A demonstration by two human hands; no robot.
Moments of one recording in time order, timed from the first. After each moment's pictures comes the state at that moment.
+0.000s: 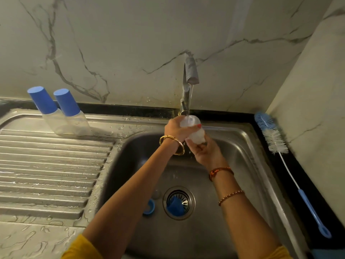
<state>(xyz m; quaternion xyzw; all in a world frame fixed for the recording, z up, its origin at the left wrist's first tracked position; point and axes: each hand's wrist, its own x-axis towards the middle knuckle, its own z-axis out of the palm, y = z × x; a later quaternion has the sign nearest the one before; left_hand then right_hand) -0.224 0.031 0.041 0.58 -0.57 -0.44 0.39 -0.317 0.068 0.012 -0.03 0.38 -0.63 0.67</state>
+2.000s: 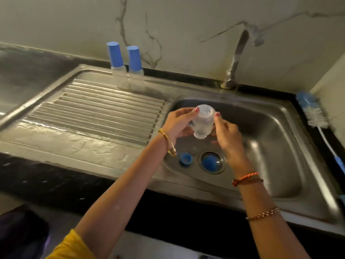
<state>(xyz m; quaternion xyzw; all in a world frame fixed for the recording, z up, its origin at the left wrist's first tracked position) -0.086 0.180 0.040 0.49 -0.43 -0.61 0.45 -0.216 0.204 0.032 -0.51 0.65 -0.44 0.35</state>
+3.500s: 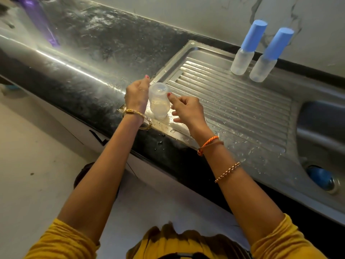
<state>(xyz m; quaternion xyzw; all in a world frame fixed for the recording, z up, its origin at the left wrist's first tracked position) 0.349 0.203 0.023 0.70 -0.26 -0.29 0.59 0.227 0.198 0.025 -0.61 0.53 -0.33 0.48</state>
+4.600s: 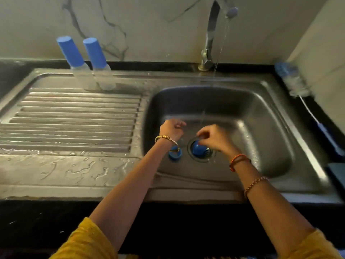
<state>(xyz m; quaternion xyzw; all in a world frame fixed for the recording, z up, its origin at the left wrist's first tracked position) -0.102 0.131 -0.039 0.62 -0.63 -0.40 0.24 -0.250 0.163 -0.048 -0.63 0.71 -0.18 0.26</state>
